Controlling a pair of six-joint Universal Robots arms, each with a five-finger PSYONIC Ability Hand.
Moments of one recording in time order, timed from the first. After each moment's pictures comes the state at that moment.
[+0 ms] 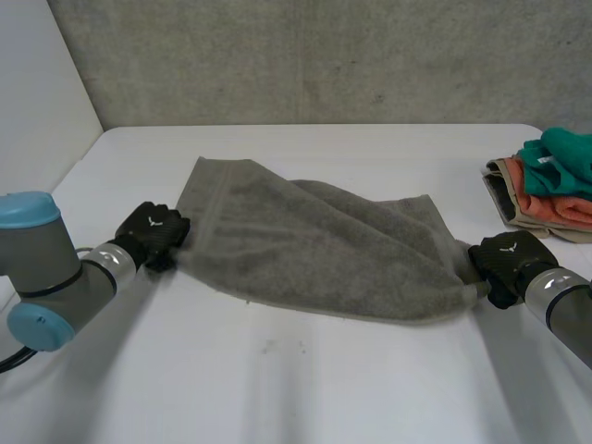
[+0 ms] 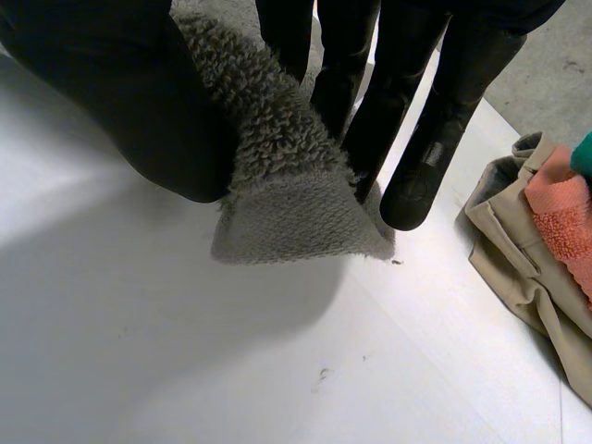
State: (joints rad) left arm 4.59 -2.26 -1.50 3.43 -1.18 3.78; right arm 1.66 -1.16 1.74 -0.09 1.37 2.50; left_hand 0.94 0.92 0.91 0.92 0.73; right_hand 0.99 1.18 1.18 1.19 0.98
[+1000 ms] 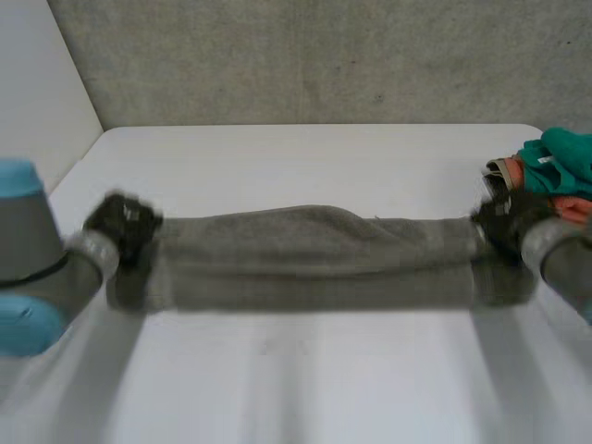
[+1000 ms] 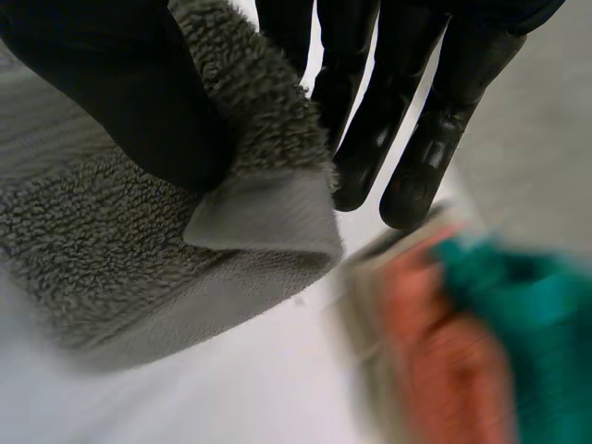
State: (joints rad) left arm 4.51 -2.02 -1.56 3.22 -1.48 3.94; right arm 1.73 -1.13 1.48 0.07 1.46 2.24; left_hand 1.13 1.19 1.19 1.20 0.97; right_hand 0.99 1.18 1.18 1.19 0.98
